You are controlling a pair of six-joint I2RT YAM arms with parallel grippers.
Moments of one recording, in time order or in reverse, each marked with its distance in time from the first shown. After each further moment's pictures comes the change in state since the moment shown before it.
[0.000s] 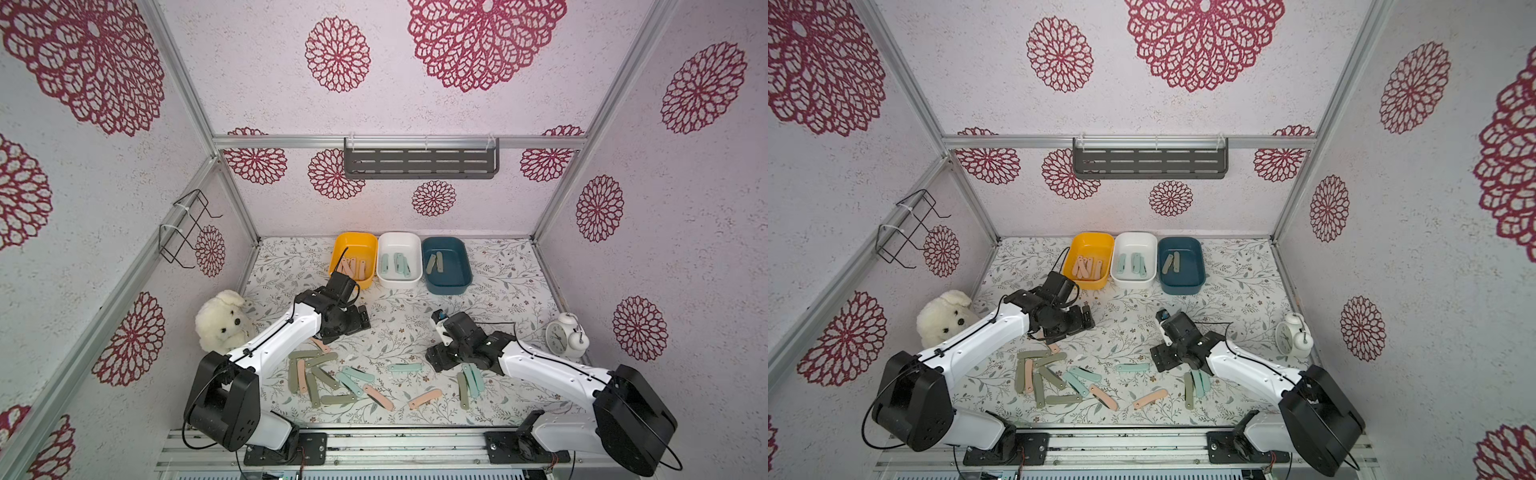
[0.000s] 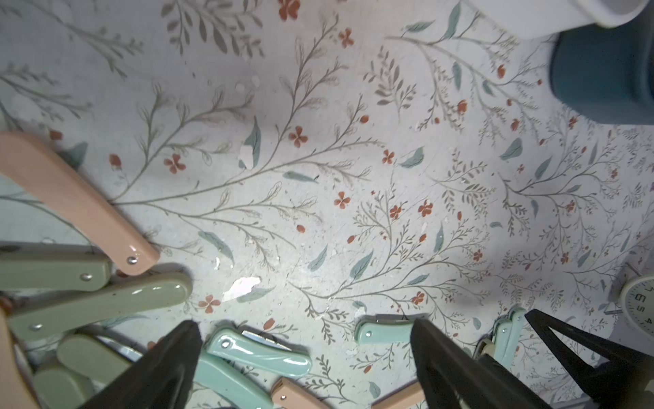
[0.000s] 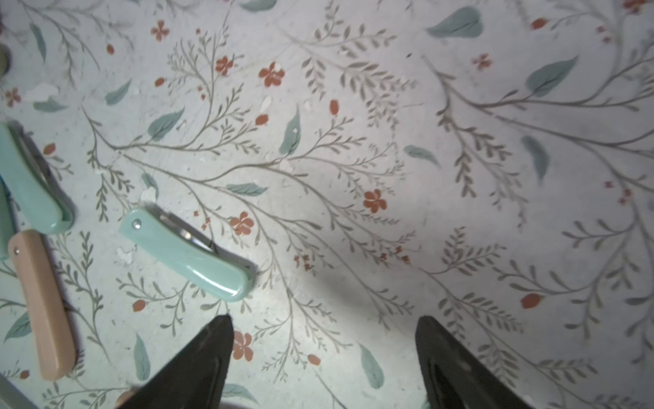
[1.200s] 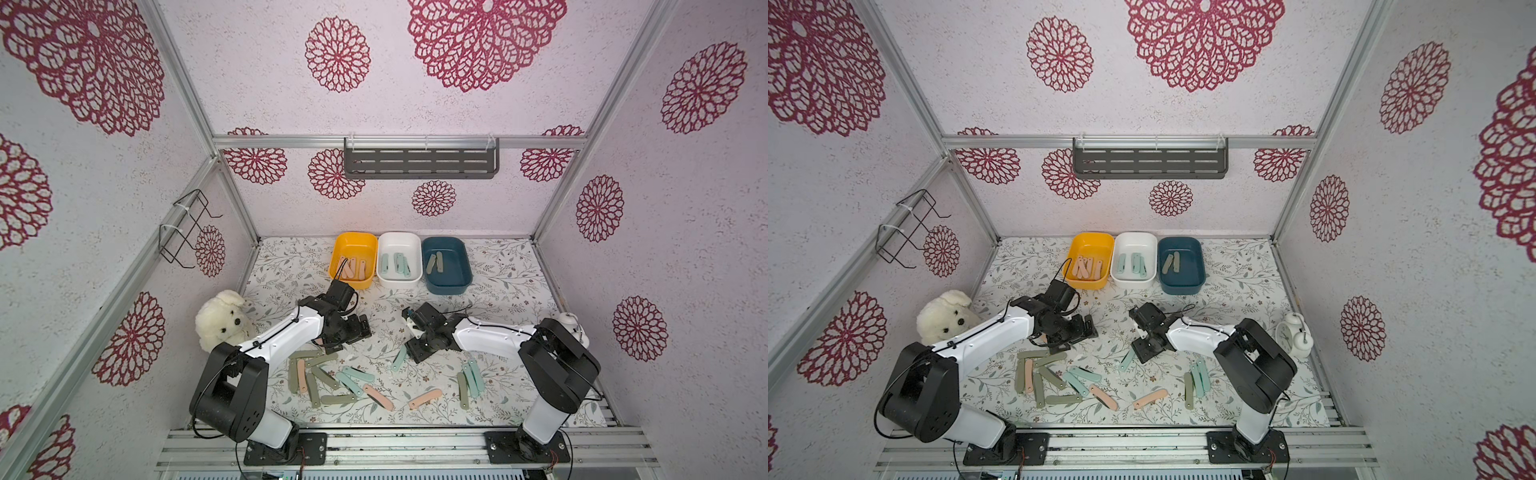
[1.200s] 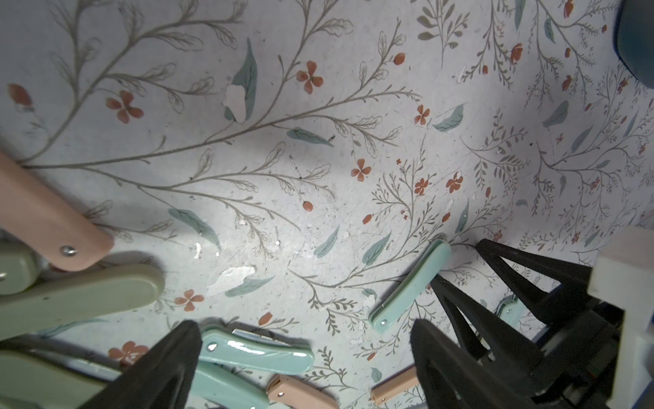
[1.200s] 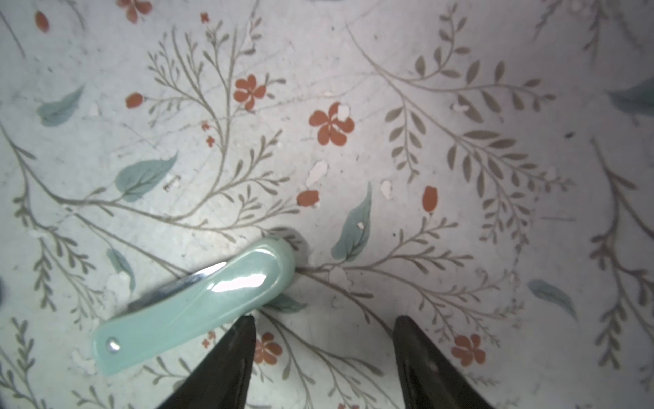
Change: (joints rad) left arm 0.024 0.048 -0.059 0.071 0.113 0.007; right arm 0.019 0.421 0.296 0.009 -0.008 -0.063
